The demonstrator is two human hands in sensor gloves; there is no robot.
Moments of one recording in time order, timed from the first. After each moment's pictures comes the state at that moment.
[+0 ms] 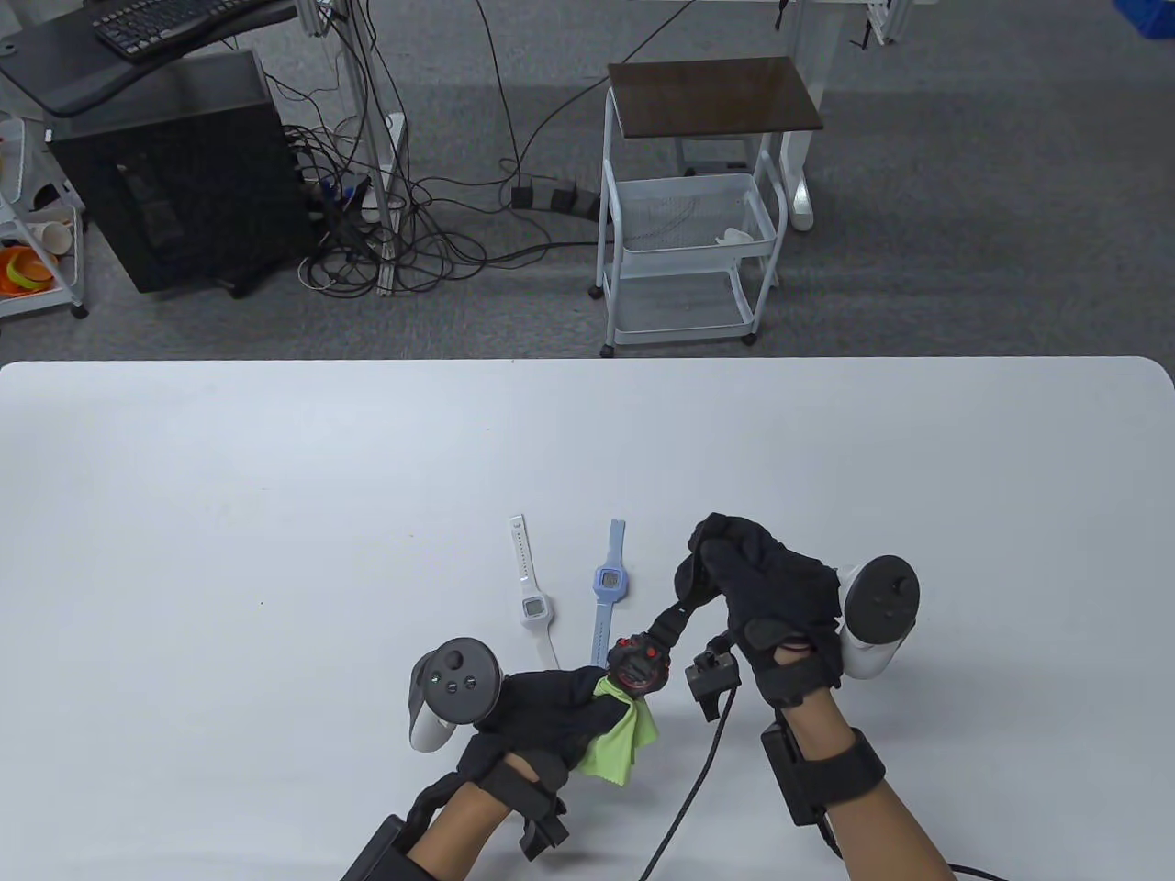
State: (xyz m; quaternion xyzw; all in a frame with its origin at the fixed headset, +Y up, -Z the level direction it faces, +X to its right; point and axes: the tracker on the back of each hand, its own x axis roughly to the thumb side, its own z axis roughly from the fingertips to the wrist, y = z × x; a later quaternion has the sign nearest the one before) left_hand -0.108 -0.742 -0.266 -0.06 -0.31 0.54 0.78; right_hand 0.157 -0.638 -0.321 0.20 -0.17 0.70 0.66
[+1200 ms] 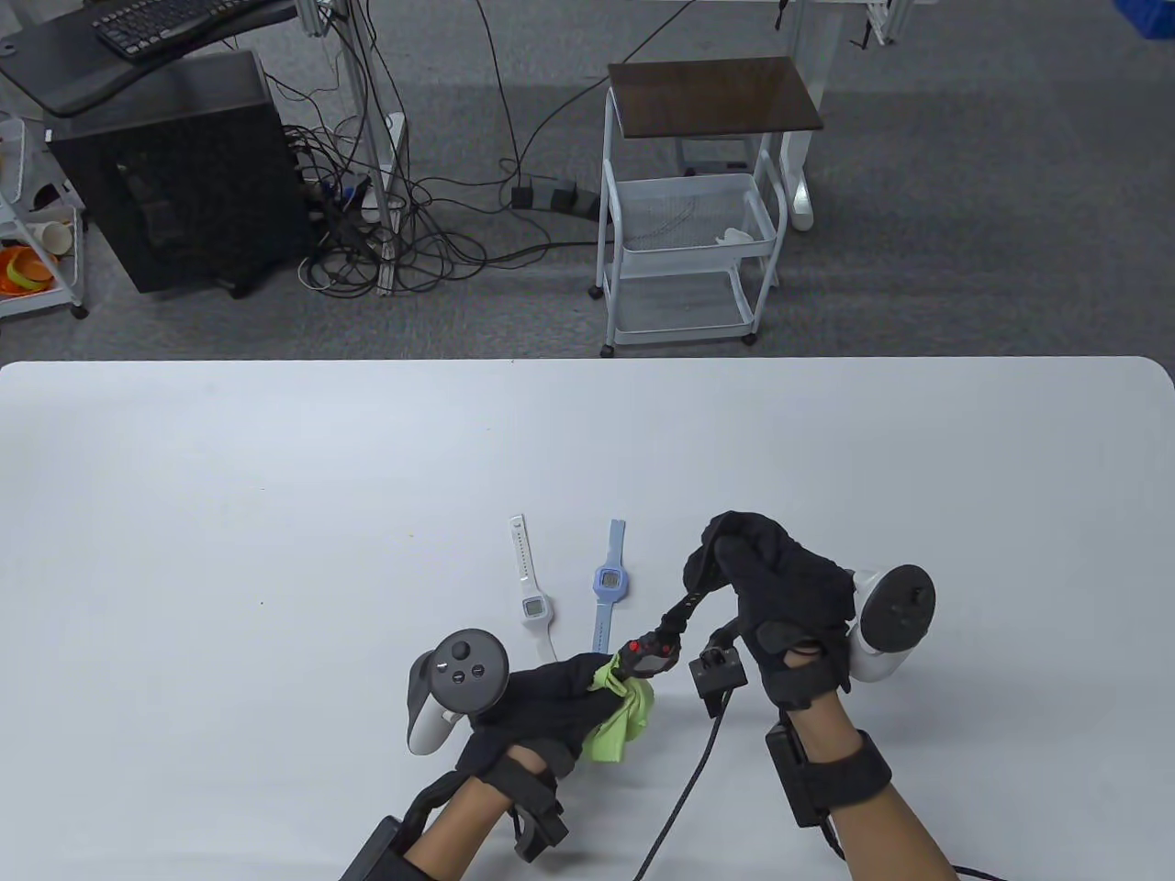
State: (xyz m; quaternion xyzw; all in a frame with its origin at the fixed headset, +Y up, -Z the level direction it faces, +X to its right) left_hand -0.109 -0.754 -0.270 -0.12 -0.23 0.54 0.80; right_hand 0.164 -0.630 -0.316 0.21 -0.21 0.68 0.67
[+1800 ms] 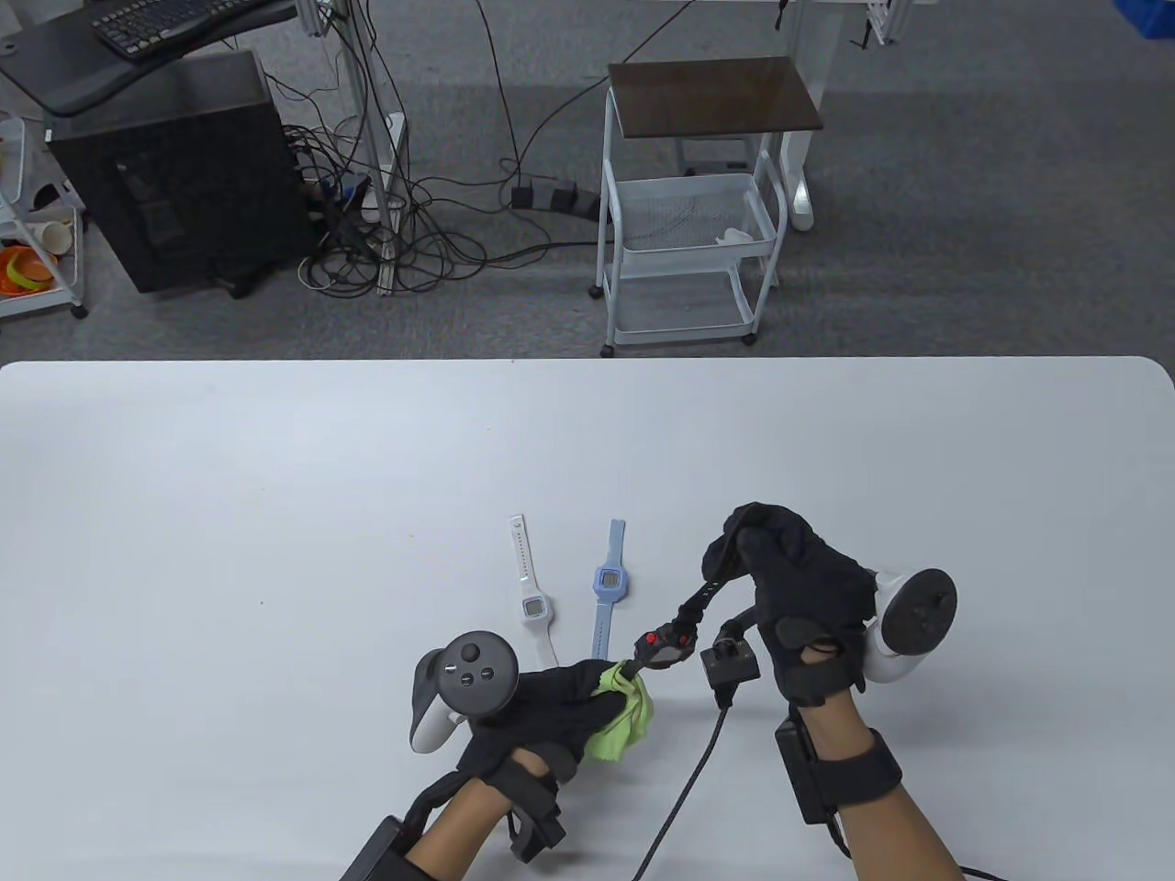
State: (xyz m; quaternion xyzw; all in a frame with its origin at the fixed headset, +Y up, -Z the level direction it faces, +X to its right) left_hand -0.106 -0.757 -0.270 -0.13 -0.25 0.50 0.82; right_hand 0.176 -0.625 -0.315 0.20 -0.23 0.66 0.68
